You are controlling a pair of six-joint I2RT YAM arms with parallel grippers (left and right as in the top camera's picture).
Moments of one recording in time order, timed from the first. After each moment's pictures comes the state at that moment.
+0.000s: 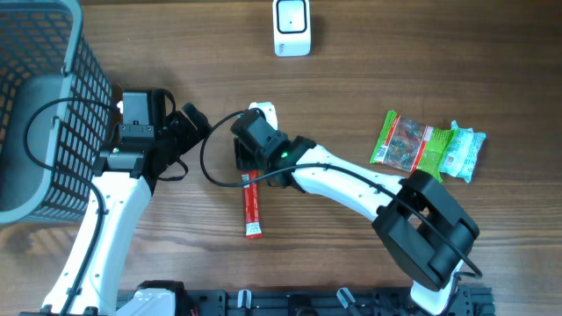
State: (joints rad) left arm -0.06 1.30 0.97 -0.66 0.05 -0.71; right arm 0.85 1.94 1.26 -0.29 0.14 0.62
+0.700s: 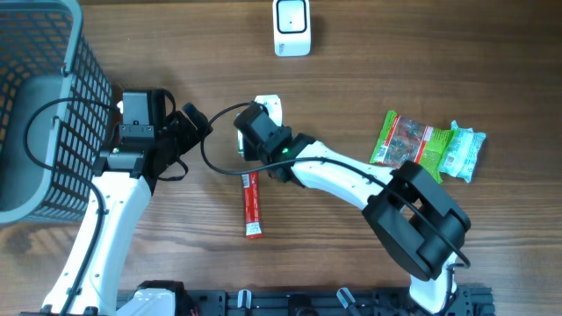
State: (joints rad) left arm -0.06 1.30 0.97 -0.66 0.05 -0.71; right arm 0.81 2.00 1.26 -0.19 0.22 0.63
